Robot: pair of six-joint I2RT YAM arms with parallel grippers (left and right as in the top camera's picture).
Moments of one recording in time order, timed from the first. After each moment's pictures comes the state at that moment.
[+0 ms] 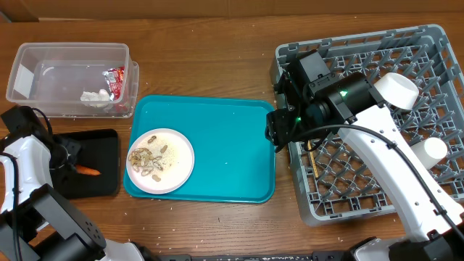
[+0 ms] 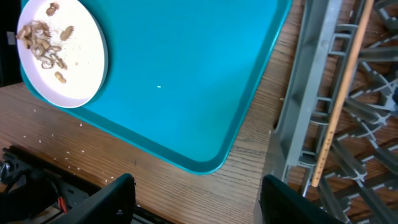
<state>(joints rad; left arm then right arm) 0.64 1.68 1.14 -0.85 -0.03 -0.51 0.47 1.58 1.58 -1.31 -0.24 0.25</state>
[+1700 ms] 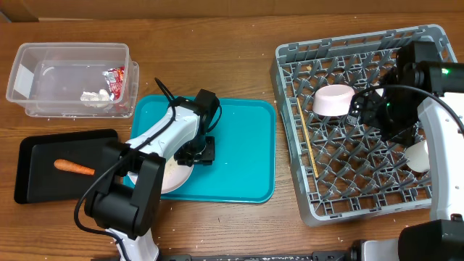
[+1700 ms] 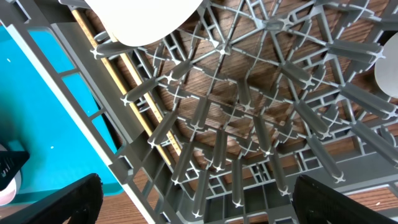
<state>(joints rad) -0.38 1.91 1.19 -0.99 -0.02 -0.42 -0.10 1.58 1.58 -1.49 -0.14 0.23</state>
